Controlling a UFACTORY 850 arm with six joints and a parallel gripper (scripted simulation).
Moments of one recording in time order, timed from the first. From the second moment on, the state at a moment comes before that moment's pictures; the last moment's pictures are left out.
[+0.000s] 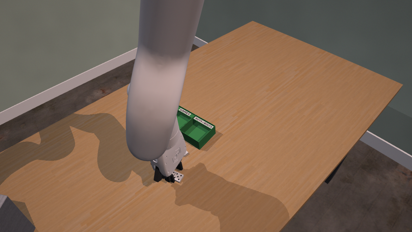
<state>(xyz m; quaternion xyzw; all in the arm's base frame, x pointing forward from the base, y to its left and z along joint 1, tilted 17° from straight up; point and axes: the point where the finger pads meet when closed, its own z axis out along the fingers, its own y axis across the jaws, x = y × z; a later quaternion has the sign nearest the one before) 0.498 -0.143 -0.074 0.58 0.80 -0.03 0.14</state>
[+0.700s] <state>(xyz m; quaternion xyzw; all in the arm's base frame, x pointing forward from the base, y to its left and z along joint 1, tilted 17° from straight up) 0.499 -0.144 -0.083 0.58 0.80 -0.03 0.14</state>
